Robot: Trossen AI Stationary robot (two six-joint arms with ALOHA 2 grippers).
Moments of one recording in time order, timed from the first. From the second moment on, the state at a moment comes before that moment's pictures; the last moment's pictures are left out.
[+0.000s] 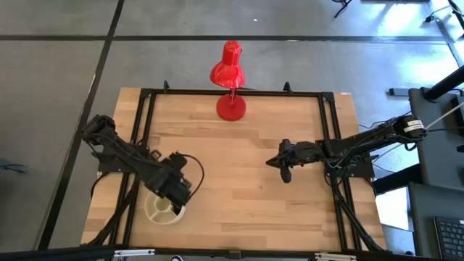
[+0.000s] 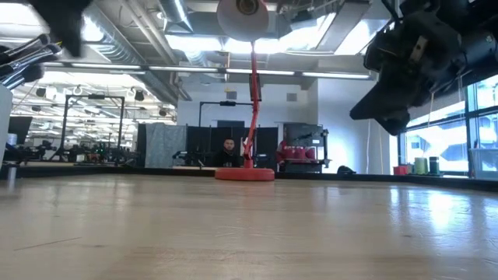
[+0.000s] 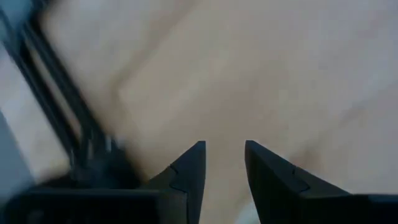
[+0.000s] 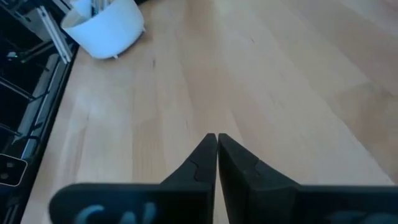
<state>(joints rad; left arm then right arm) -0.59 1.58 1.36 -1.57 -0.44 -1.48 0.15 1.04 0.34 0.26 0.10 0.51</state>
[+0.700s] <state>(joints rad) -0.71 1.55 1.39 -1.56 -0.50 -1.55 0.15 1.04 0.34 0.26 0.13 0.50</state>
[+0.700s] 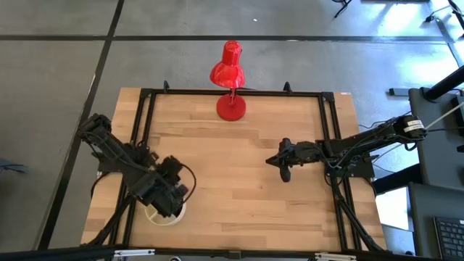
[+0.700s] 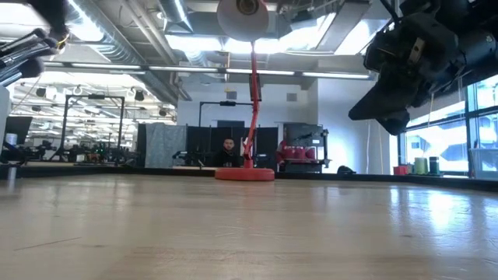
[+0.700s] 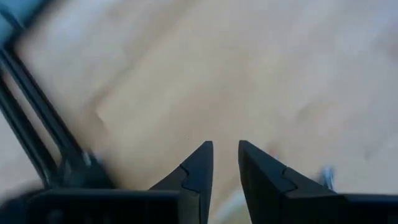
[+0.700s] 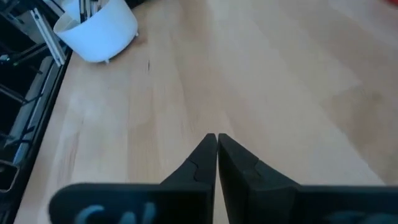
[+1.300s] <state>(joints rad) -0.46 1.44 1.25 -0.90 -0.83 -0.63 0.08 0.83 0.34 0.59 -0.02 -0.01</state>
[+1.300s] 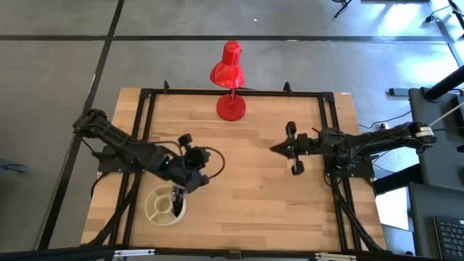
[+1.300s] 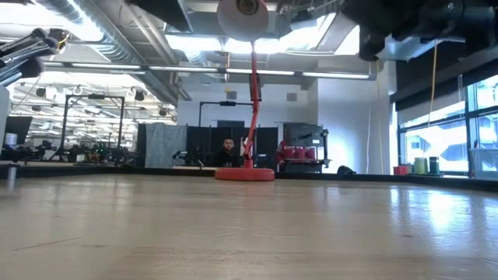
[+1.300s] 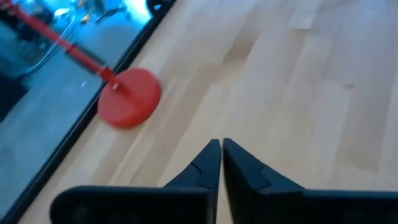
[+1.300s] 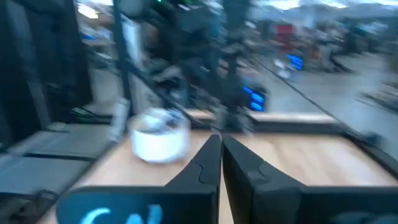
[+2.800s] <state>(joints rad) -0.18 0.05 0.25 -0.21 -0.55 0.09 -0.06 0.27 0.15 0.18 -0.03 -0.02</state>
